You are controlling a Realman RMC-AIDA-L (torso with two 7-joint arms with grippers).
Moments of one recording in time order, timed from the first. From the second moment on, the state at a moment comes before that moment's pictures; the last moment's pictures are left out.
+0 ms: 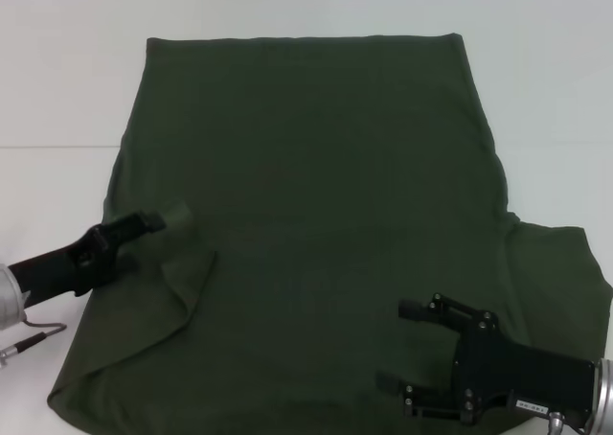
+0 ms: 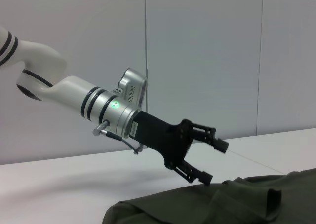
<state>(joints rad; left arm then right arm) -0.52 -2.02 0.64 0.45 1.85 1.11 -2.25 0.45 2.10 -0.74 -0.33 -1.79 -1.55 0.75</state>
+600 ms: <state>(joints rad) -0.55 -2.07 0.66 0.45 1.86 1.06 -2.15 0.45 2.10 -0.74 -0.33 -1.79 -1.55 0.75</state>
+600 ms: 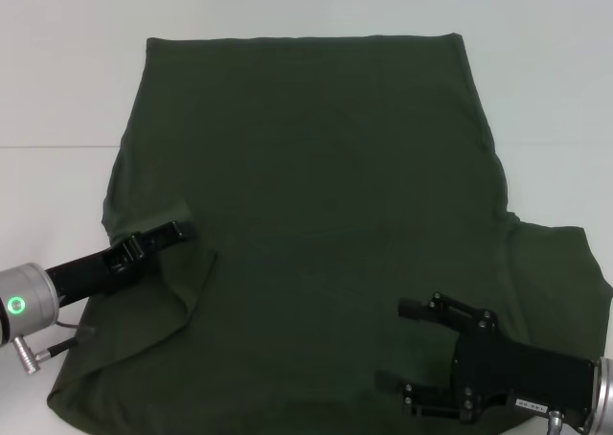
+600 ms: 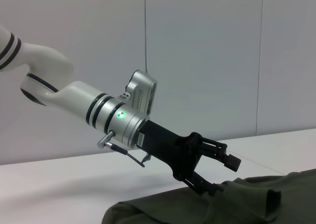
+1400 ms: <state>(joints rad) -0.56 -2.09 0.72 0.45 1.85 1.28 -2.18 0.46 2.10 -0.74 -0.33 -1.78 -1.54 0.76</state>
